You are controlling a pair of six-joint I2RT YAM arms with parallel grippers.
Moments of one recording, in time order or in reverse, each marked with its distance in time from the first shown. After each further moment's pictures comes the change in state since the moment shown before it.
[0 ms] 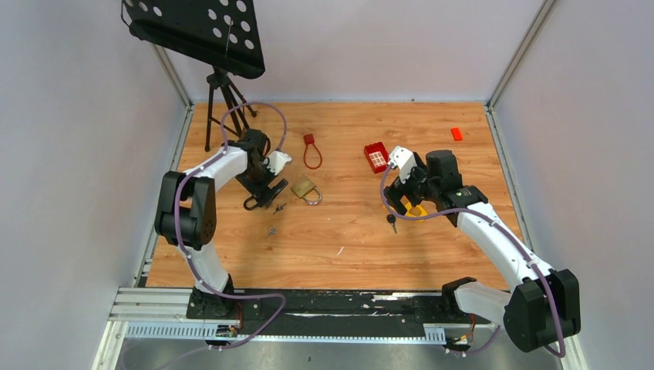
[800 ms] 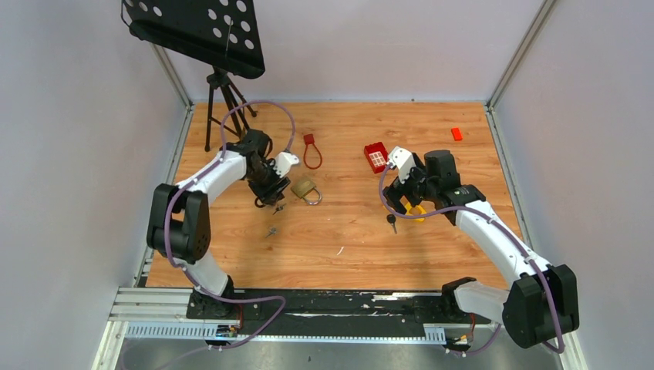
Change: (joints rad) left arm -0.013 -0.067 -0.046 -0.014 0.163 0.101; right arm 0.000 0.023 0.000 0.000 0.008 0.000
